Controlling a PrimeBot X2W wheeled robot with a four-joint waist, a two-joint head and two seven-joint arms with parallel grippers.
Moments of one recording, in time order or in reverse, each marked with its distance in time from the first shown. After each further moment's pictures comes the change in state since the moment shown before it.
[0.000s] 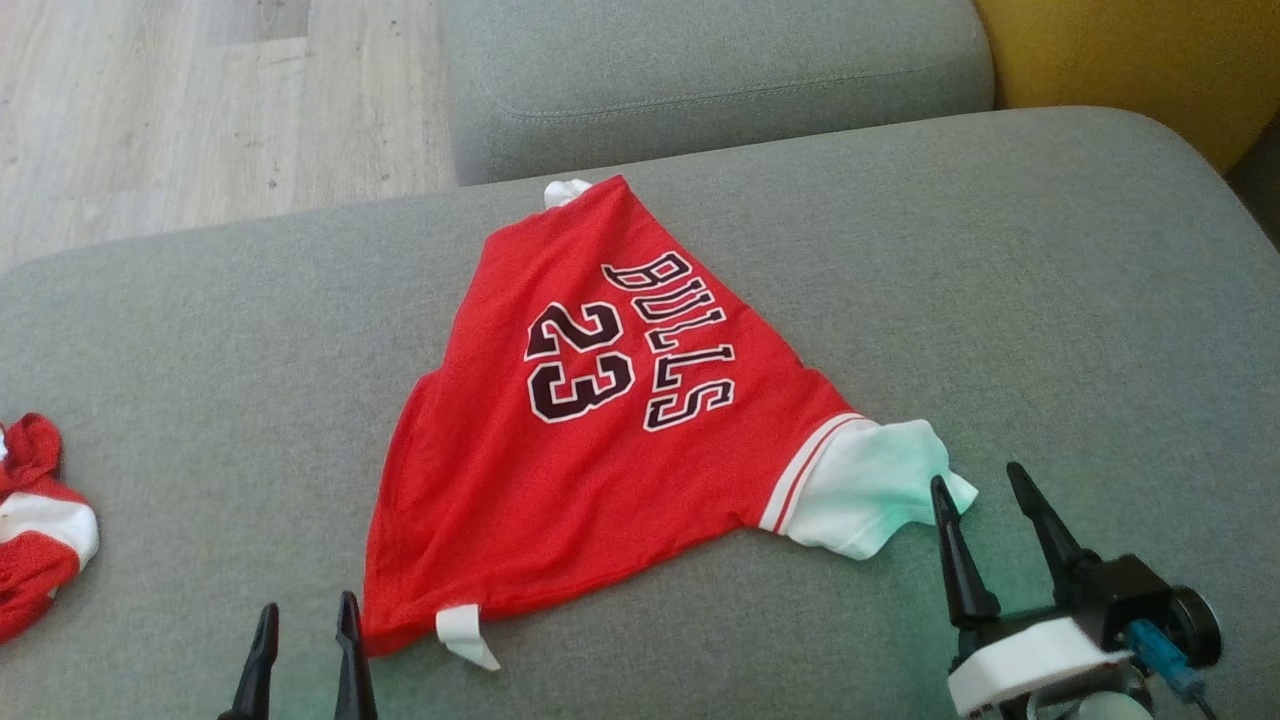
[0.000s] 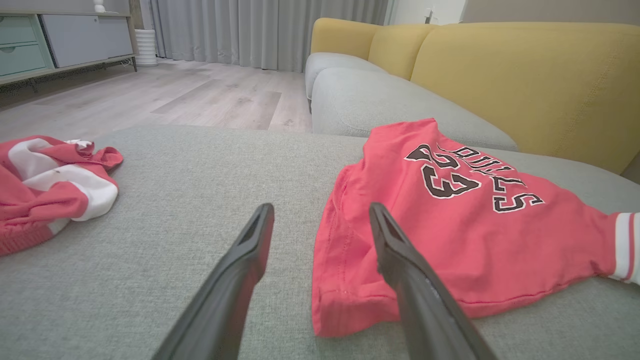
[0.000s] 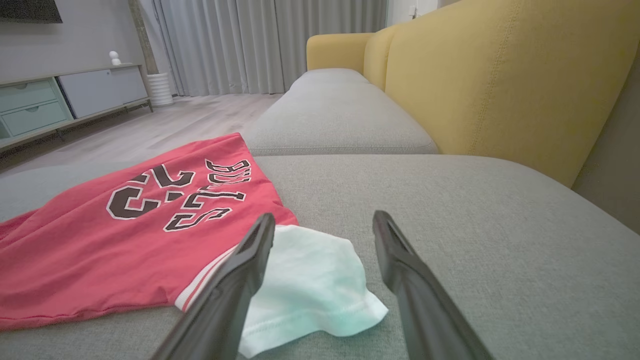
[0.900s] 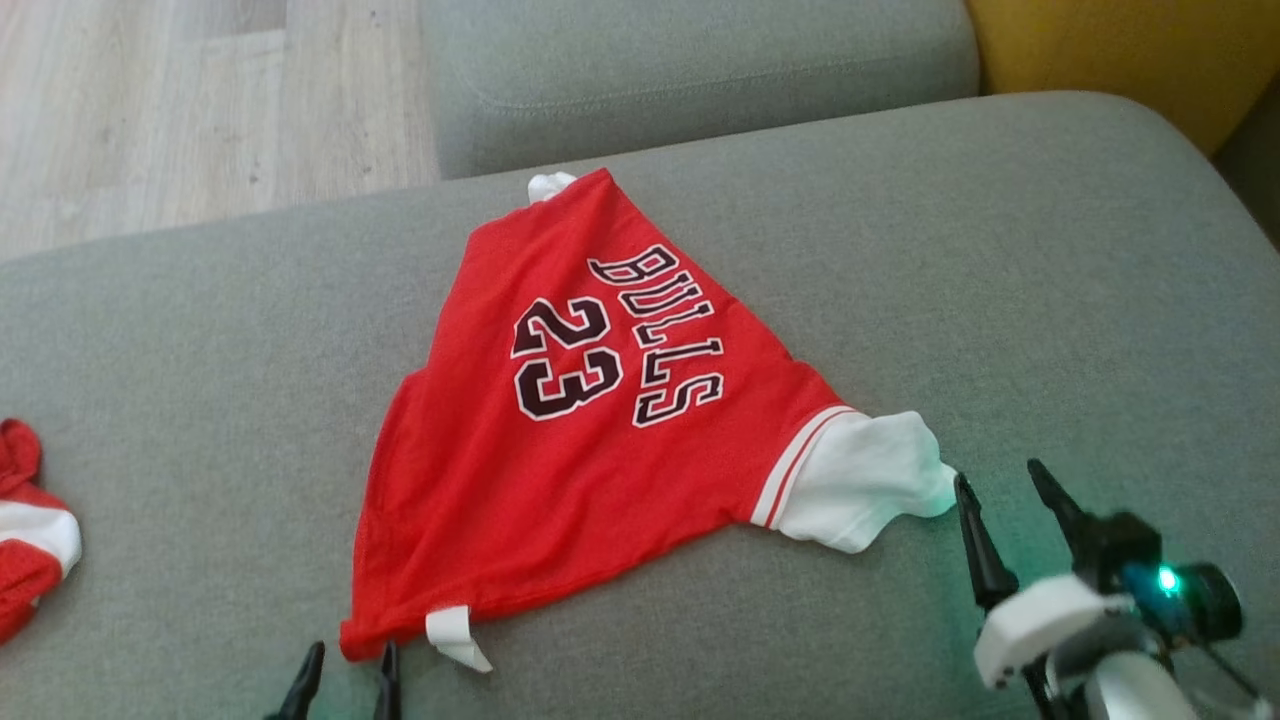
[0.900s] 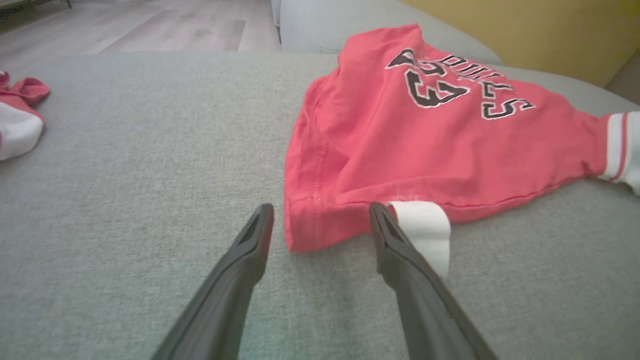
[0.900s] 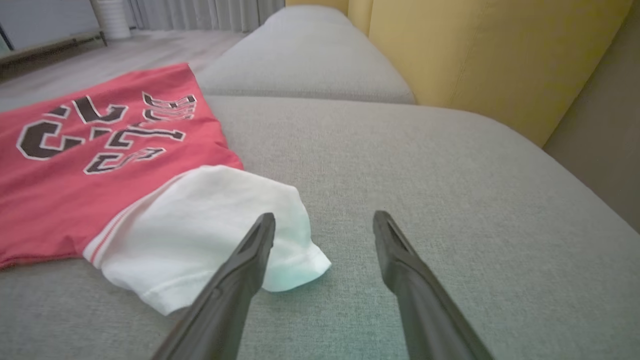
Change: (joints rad) left arm -0.007 0.027 -0.042 0.107 0.026 -0.052 0.101; right arm -0.095 -0.038 -0.044 0.160 -0.058 0.000 0.086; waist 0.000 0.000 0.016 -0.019
